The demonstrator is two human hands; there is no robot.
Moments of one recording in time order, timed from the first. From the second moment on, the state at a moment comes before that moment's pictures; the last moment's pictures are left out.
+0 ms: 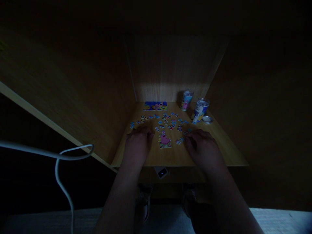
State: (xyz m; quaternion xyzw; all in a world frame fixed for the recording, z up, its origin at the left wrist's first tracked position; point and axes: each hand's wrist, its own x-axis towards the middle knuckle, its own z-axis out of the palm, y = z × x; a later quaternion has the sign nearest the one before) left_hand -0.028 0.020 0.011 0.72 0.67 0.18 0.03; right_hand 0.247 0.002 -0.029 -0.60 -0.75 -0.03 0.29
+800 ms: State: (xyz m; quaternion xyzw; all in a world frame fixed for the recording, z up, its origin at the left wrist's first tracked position) left_hand -0.029 0.022 0.001 0.75 0.62 0.21 0.01; right_hand 0.243 0.000 -0.026 -0.60 -0.74 -0.02 0.29
